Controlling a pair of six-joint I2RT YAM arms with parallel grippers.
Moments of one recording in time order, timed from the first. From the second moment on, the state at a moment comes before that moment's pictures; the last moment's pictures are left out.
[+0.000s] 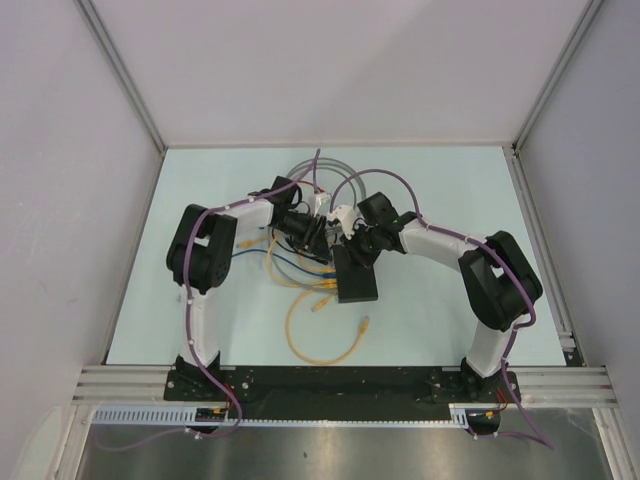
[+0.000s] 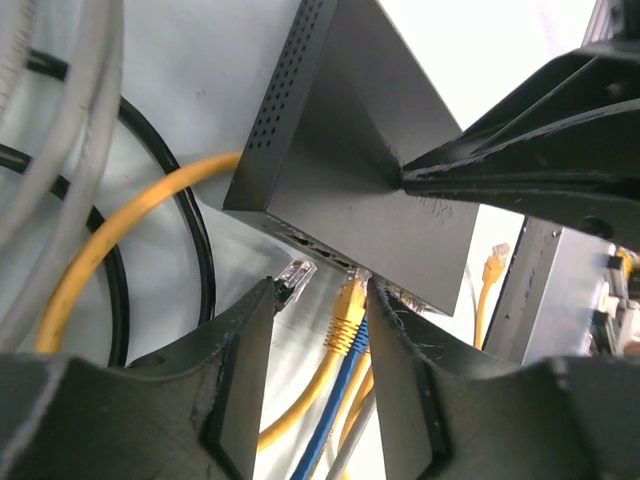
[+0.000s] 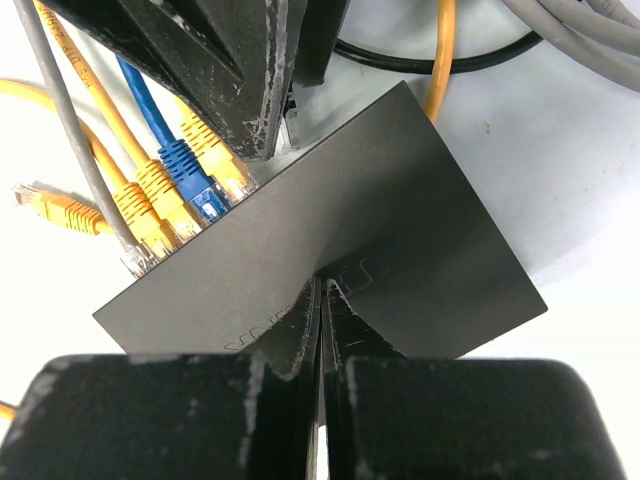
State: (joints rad) left arm -0.38 2.09 1.38 -0.48 0.93 0.11; right arm 0.61 1.80 1.17 -0.37 -0.36 -0.31
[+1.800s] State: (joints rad) left arm -0.37 2.27 1.55 -0.76 1.03 0.24; right arm 0.62 1.80 1.16 -0.38 -0.35 -0.33
